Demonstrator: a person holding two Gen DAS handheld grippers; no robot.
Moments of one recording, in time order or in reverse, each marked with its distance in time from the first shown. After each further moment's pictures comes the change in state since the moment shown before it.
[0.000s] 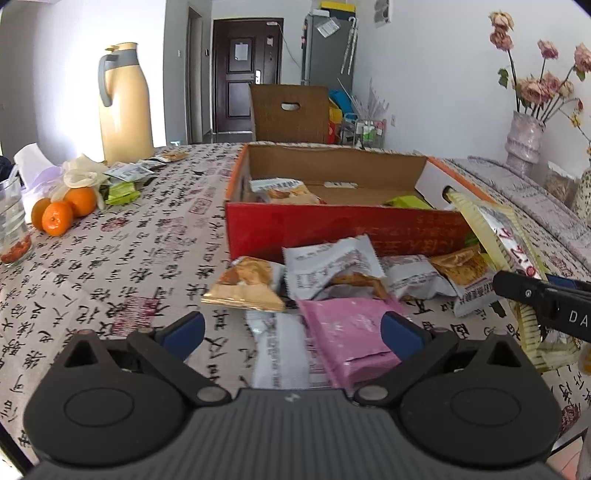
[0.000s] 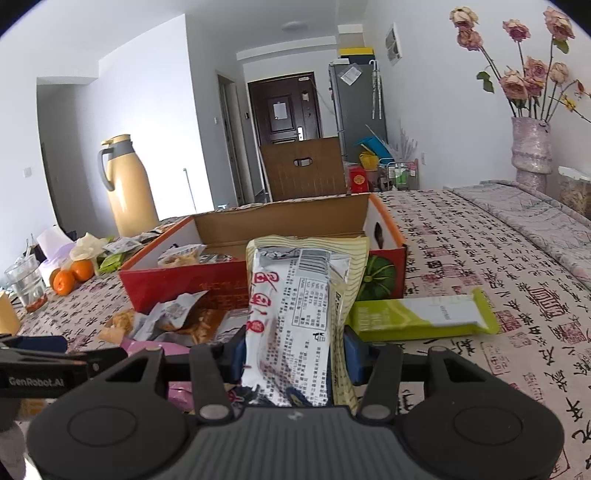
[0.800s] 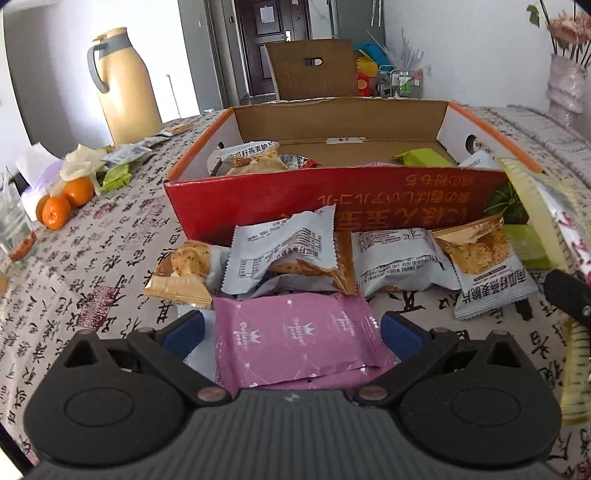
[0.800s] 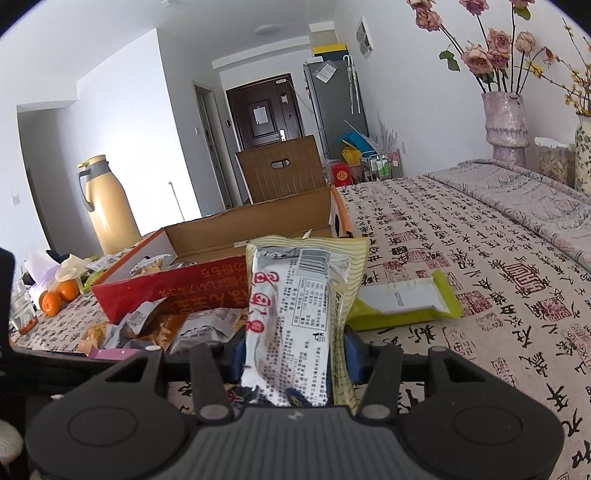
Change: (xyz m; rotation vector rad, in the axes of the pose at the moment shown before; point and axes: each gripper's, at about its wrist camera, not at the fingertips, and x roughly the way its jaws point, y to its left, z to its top) left arm 0.053 -0.074 0.012 0.045 0.149 0.205; right arm 0.003 -0.047 -0.008 0.095 -0.007 -0.004
